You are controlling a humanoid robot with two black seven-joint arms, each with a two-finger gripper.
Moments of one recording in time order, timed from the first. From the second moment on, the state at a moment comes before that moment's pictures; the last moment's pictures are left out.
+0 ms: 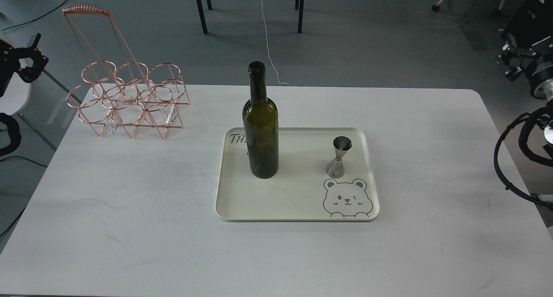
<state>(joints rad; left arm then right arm) -0.78 0.72 -0.69 -0.61 -0.32 -0.42 -0.27 0.82 -0.58 0.64 0.57 0.29 0.33 0.41</state>
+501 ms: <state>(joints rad) -0.79 0.71 -0.70 -0.62 -0.32 -0.45 -0.27 0.82 -0.64 0.62 0.71 0.22 0.33 0.42</state>
